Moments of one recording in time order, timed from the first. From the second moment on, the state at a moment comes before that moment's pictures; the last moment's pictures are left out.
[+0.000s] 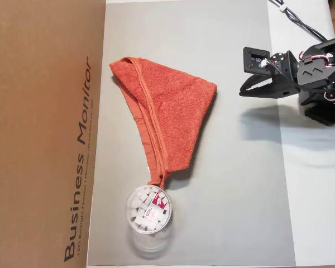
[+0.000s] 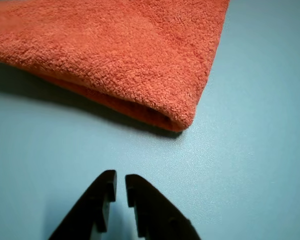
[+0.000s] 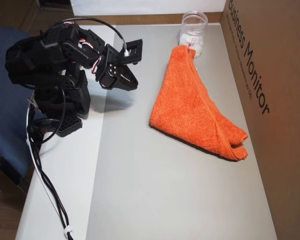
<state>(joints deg) -0.3 180.4 164.9 53.4 91.9</state>
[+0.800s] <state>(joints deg) -0.3 193.9 178.9 54.2 91.9</state>
